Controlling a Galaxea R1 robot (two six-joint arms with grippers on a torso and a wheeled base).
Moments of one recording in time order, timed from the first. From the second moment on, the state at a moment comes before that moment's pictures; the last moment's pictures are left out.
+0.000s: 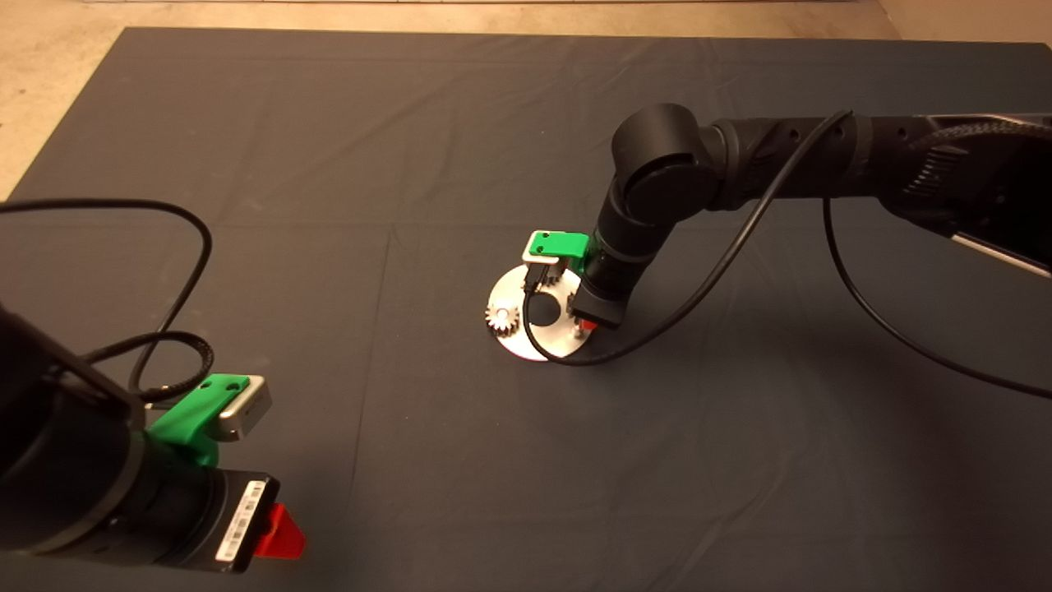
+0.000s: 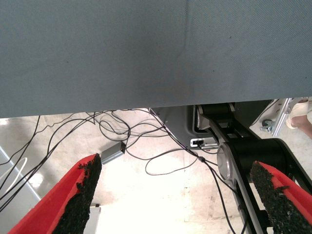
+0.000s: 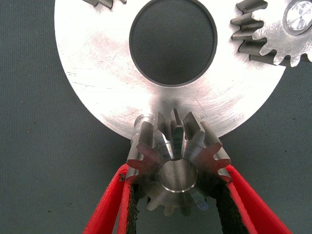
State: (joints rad) left arm -0.50 2.08 -0.34 0.05 1.53 -1.68; right arm 0.36 2.83 -1.27 -0.30 -1.51 0.41
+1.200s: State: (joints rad) left arm -0.50 2.08 -0.34 0.05 1.53 -1.68; right arm 0.34 2.83 -1.24 -0.30 -1.51 0.43
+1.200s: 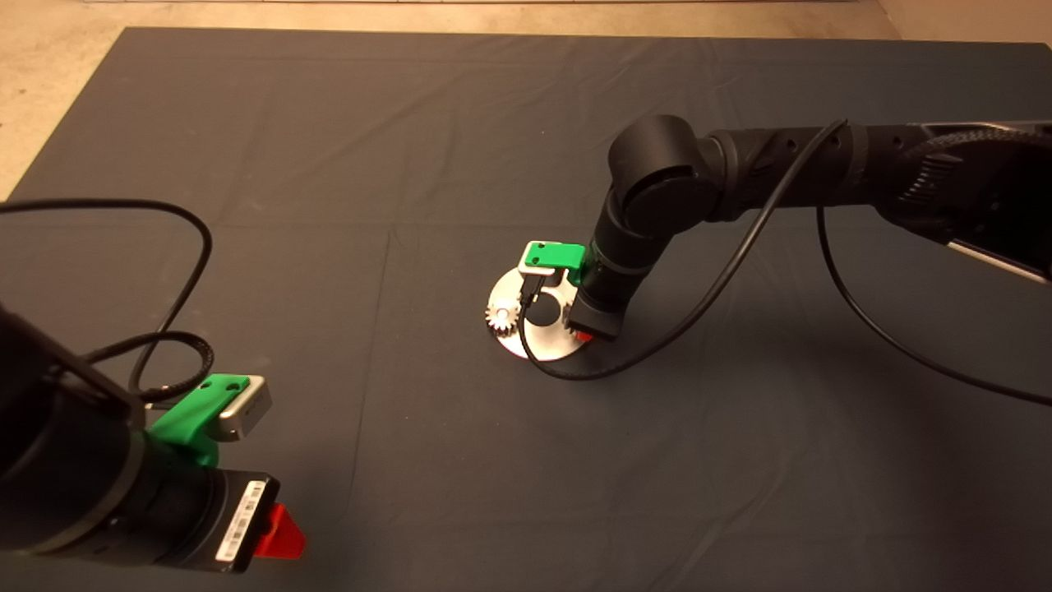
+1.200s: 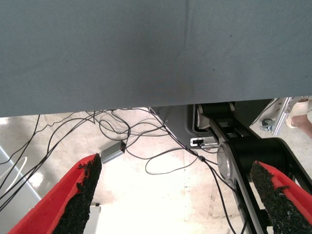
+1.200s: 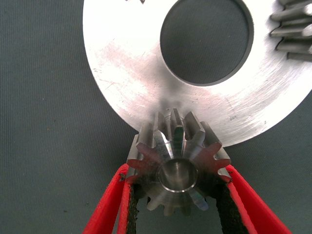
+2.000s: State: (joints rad) left arm -0.50 2.08 -0.34 0.05 1.53 -1.68; right arm 0.34 2.83 -1.24 -0.34 -1.49 0.47
